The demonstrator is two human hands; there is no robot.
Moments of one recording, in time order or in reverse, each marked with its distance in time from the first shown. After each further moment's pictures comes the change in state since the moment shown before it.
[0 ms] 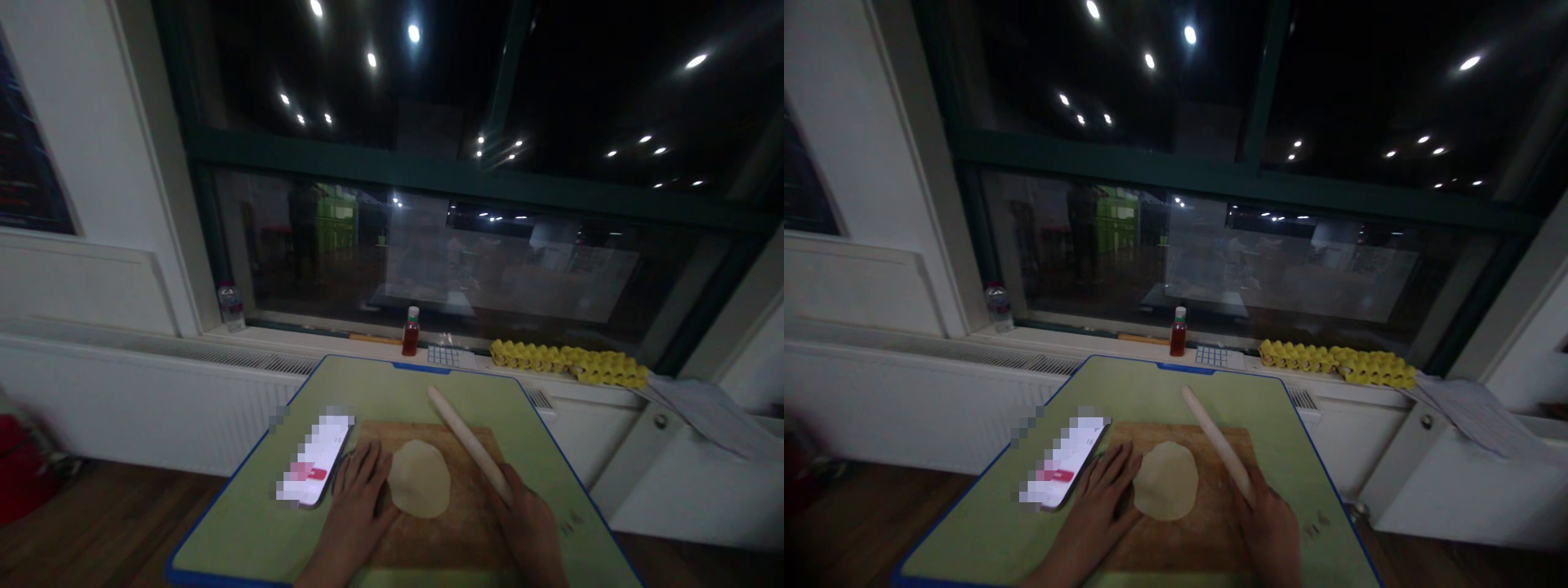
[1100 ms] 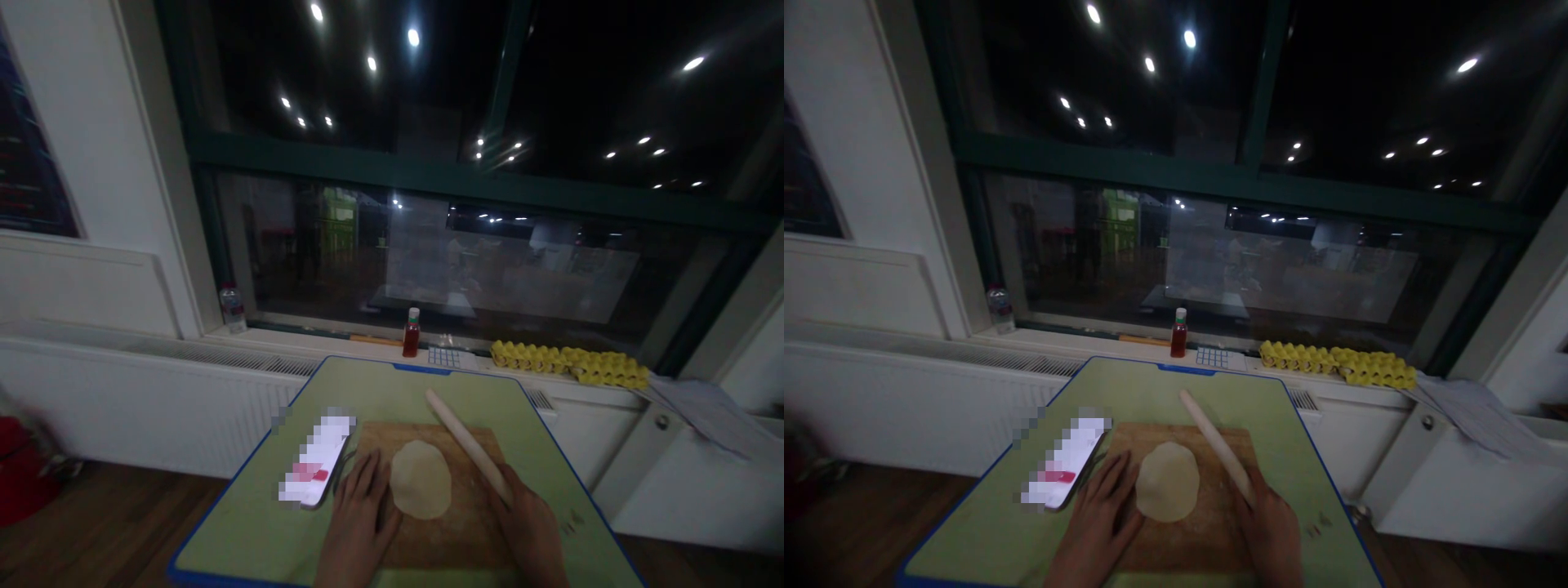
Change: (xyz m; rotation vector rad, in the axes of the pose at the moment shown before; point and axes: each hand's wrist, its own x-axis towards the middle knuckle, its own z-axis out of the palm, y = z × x) left_hand -0.015 -0.006 0.029 -0.013 0.301 0.063; right_hand -0.001 -0.005 -0.003 -0.069 -0.019 -0.016
